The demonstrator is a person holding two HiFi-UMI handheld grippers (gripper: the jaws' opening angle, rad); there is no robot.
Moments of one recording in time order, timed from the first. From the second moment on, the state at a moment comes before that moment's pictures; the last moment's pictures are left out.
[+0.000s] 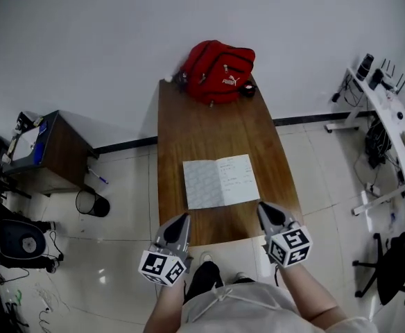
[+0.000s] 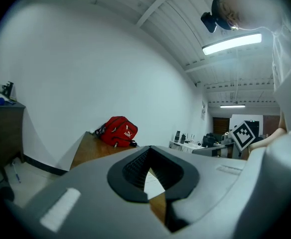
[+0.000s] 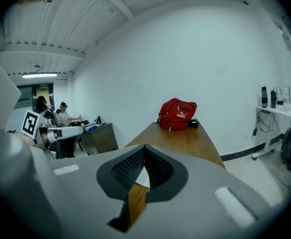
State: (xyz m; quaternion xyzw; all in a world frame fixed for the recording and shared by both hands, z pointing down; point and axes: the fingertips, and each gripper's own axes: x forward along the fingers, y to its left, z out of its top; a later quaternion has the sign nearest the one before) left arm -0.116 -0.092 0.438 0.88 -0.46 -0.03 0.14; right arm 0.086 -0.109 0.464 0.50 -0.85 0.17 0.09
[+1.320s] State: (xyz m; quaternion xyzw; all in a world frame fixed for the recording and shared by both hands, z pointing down) left arm -0.086 0.086 0.389 0.88 -0.47 -0.04 0.08; right arm 0.095 0.075 0.420 0.48 -0.87 0.09 0.10
